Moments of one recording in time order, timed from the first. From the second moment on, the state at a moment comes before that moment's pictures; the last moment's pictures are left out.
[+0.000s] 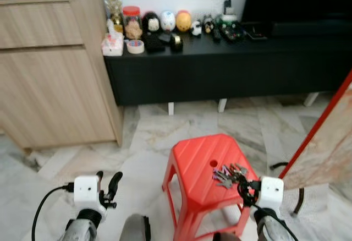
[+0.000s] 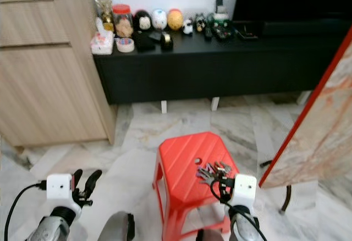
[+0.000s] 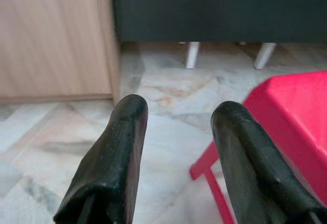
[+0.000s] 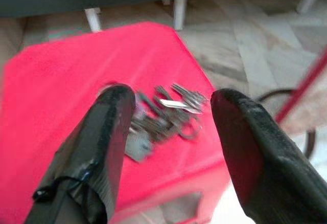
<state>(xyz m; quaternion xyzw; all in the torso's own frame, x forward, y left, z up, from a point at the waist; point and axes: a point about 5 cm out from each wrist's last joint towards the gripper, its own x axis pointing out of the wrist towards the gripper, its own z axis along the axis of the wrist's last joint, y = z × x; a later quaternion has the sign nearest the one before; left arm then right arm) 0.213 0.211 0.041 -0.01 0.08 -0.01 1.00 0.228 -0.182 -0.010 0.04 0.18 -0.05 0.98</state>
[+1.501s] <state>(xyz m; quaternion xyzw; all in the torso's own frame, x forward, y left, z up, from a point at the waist) 0.215 0.213 0.042 0.00 0.07 0.00 1.00 0.233 -0.167 -0.047 0.15 0.32 -0.06 0.93</state>
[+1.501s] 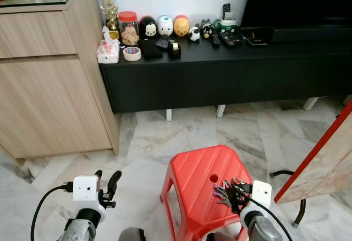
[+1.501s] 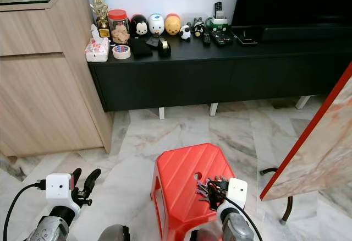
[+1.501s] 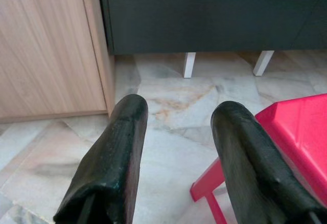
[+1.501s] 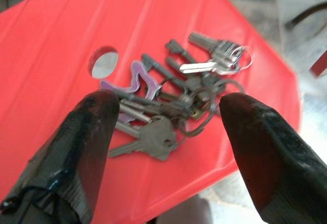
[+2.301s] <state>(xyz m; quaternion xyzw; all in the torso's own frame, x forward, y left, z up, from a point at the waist) 0.216 0.216 0.039 0.00 0.08 0.00 1.00 0.233 -0.167 -0.055 0.26 0.33 -0.11 0.90</state>
